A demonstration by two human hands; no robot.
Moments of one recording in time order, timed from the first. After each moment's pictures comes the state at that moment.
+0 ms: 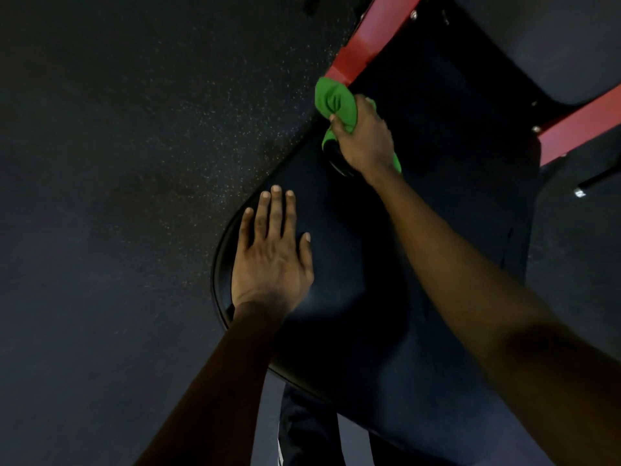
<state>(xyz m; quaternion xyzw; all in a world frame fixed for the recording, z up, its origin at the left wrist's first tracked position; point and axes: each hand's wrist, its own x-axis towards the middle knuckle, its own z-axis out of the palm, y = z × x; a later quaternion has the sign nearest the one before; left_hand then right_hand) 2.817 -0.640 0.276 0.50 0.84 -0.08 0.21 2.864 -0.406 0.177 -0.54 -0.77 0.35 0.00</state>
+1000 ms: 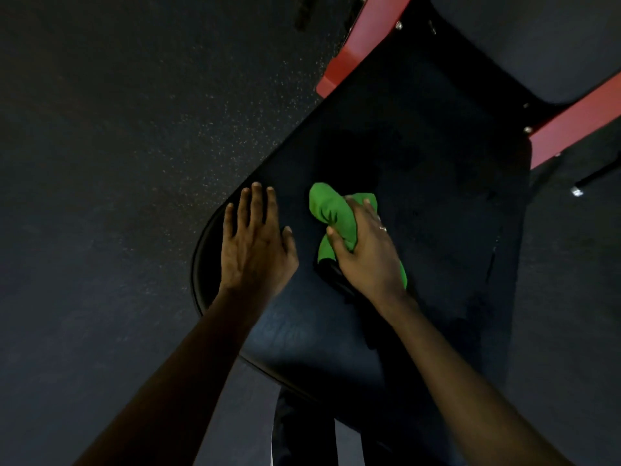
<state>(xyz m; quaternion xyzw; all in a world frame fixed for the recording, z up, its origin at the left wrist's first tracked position) 2.820 -0.624 0.280 0.46 0.85 -0.08 0.24 2.984 -0.542 0.238 -0.51 -0.76 0.41 0.00</state>
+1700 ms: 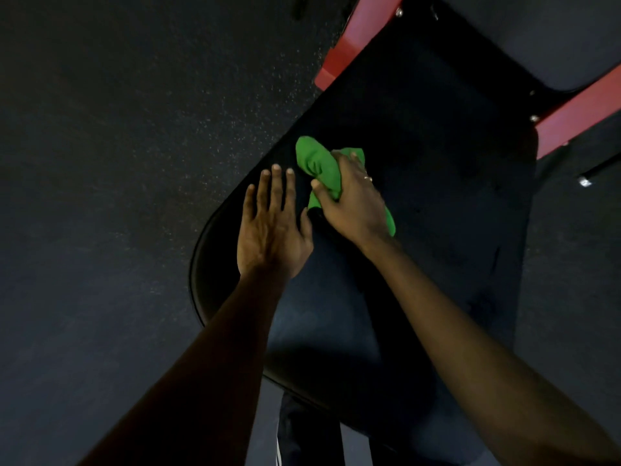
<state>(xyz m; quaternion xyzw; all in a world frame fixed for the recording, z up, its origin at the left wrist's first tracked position) 2.829 -0.594 0.254 0.50 0.83 -0.11 0.20 2.936 -0.482 0.210 -0.49 -0.78 0.39 -0.01</state>
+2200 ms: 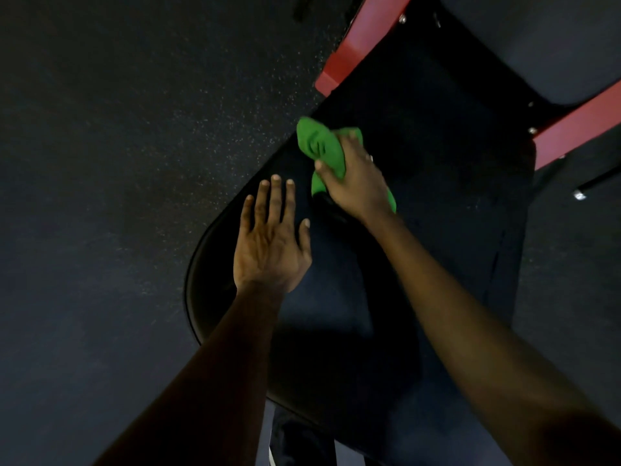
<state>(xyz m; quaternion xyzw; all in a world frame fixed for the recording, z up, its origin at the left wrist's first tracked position) 2.828 -0.593 0.253 0.49 0.84 -0.09 0.22 2.917 -0.433 0.189 -0.47 -0.79 0.40 -0.01</state>
